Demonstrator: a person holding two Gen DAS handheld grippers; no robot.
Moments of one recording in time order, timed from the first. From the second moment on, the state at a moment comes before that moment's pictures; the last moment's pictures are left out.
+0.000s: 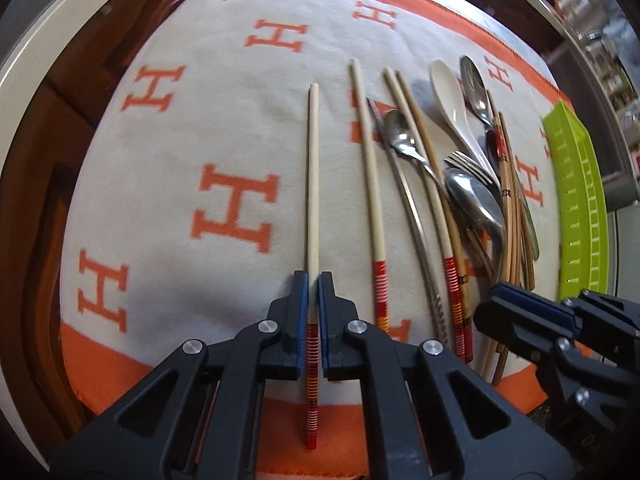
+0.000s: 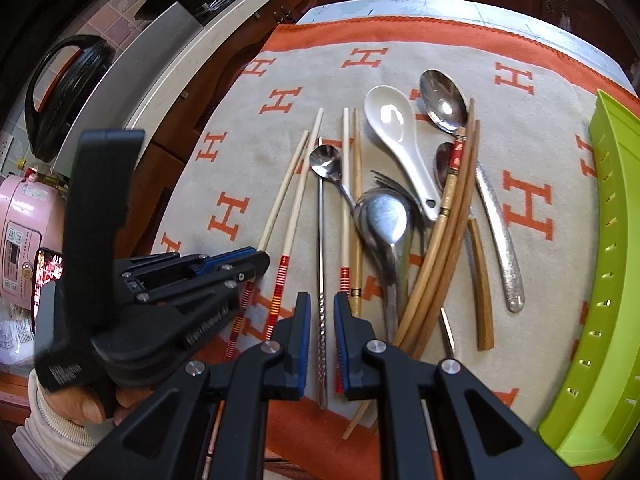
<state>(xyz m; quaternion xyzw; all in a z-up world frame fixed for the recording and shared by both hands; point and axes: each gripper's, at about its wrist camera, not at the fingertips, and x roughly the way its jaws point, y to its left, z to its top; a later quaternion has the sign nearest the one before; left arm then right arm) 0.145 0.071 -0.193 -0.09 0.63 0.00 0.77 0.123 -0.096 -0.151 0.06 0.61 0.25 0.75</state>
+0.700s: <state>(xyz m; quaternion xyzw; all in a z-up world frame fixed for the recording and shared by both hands) 0.113 0.150 -0.182 -0.17 0.60 0.01 0.78 0.162 -0.025 -0.186 0.07 0.66 0.23 0.71</state>
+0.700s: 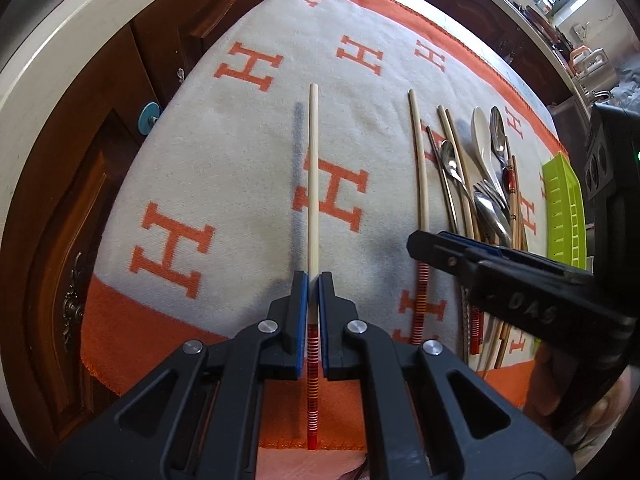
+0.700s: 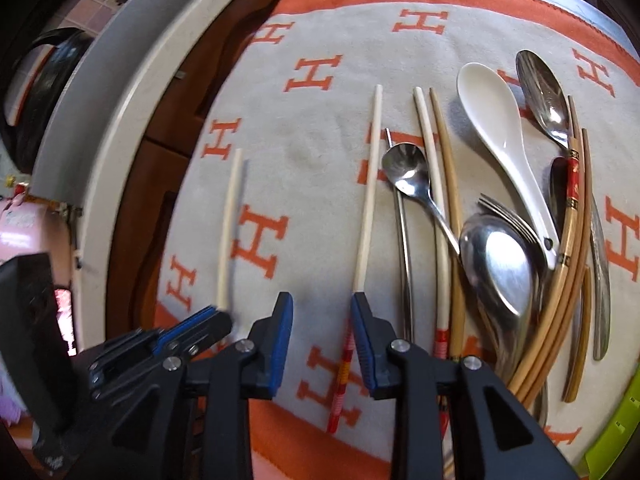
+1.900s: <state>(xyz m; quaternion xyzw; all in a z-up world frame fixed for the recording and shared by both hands) 0.116 -0.026 -0.103 -0.12 0.57 -0.12 0.80 0.112 -0.170 -0.094 0.15 0.51 0.25 0.81</state>
